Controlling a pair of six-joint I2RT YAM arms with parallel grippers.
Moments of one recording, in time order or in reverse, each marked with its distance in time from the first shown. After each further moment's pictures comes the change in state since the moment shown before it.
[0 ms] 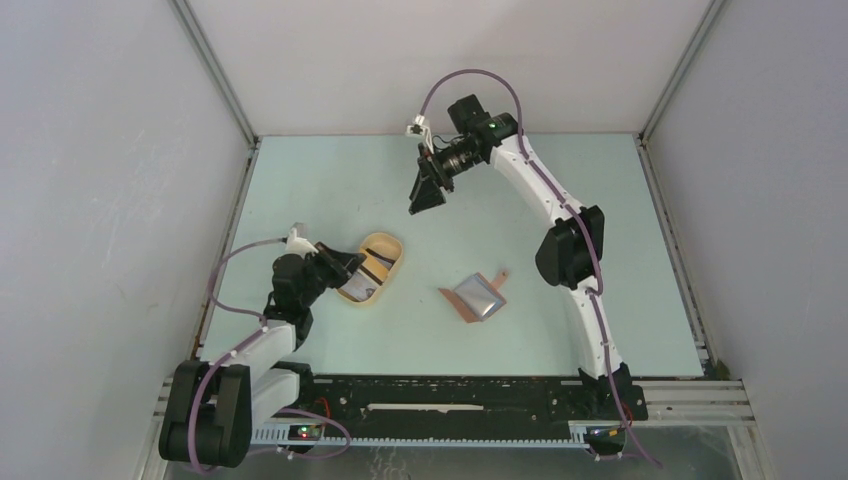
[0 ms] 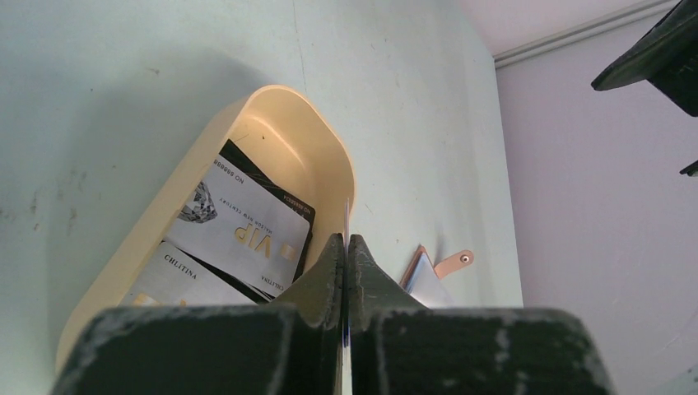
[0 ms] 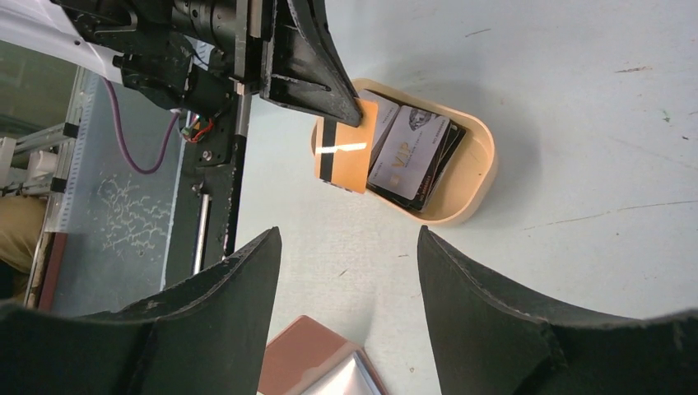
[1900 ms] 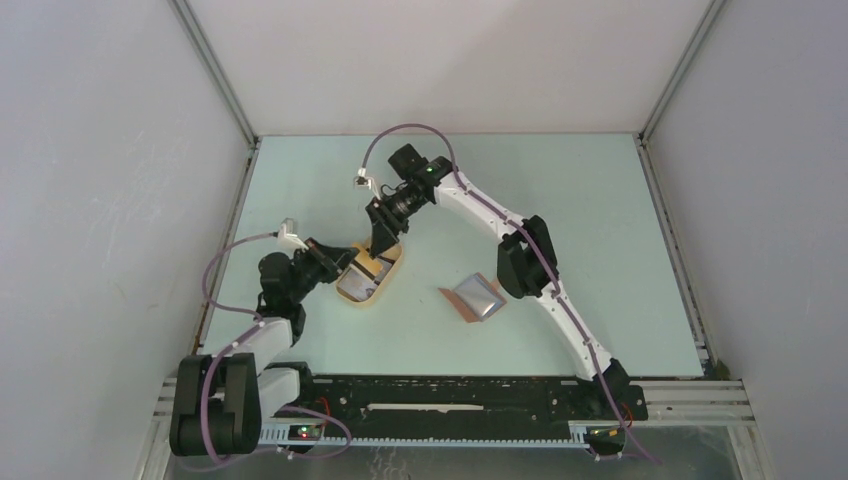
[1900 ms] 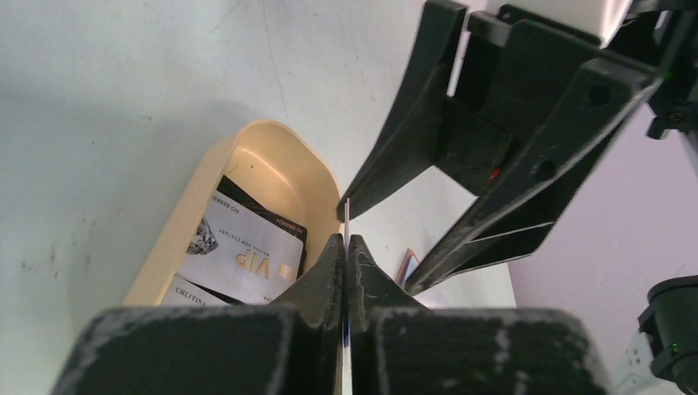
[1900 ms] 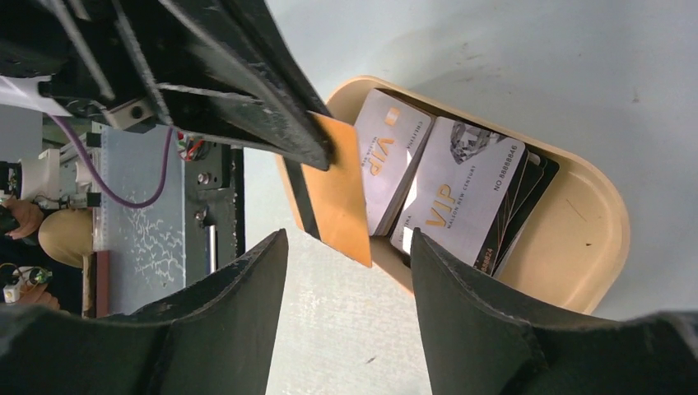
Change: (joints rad) left arm 0.129 0.038 0.002 0.108 0.179 0.043; right arm 0.201 0.227 0.046 0.128 0.097 0.248
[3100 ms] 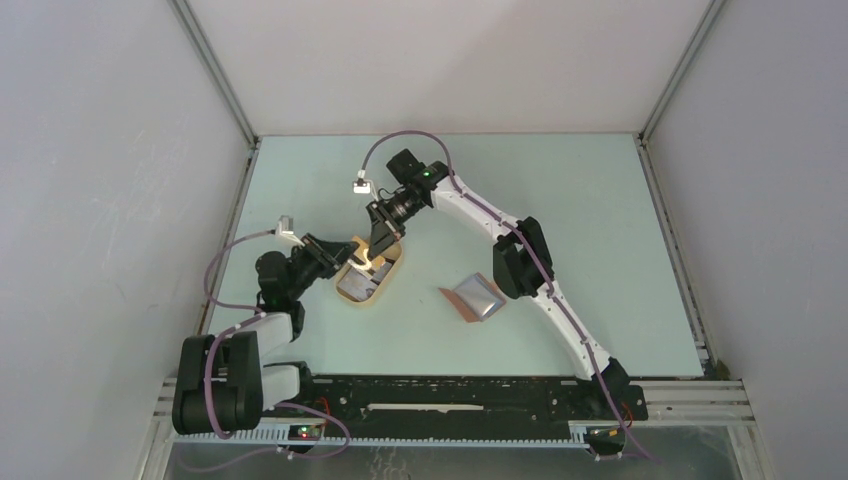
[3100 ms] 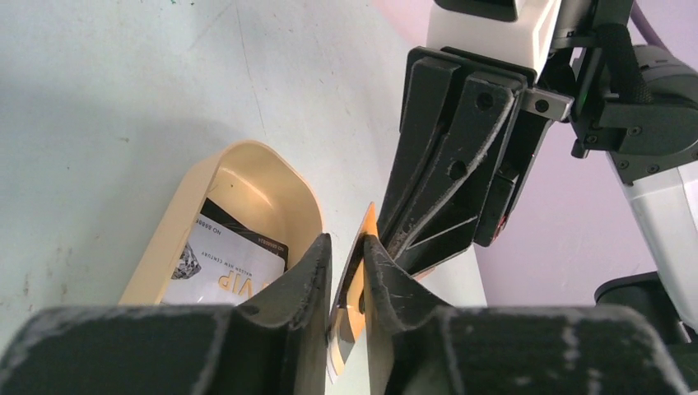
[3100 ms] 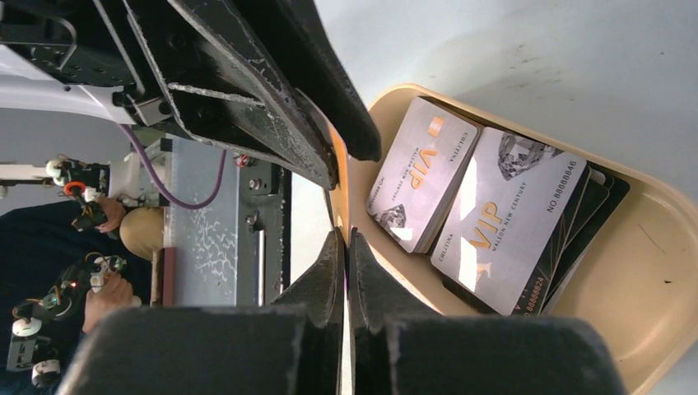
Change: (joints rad) left arm 0.038 0.114 0.000 0.179 0.073 -0.080; right arm 0.010 0.066 0.033 0.019 -0.103 0.102
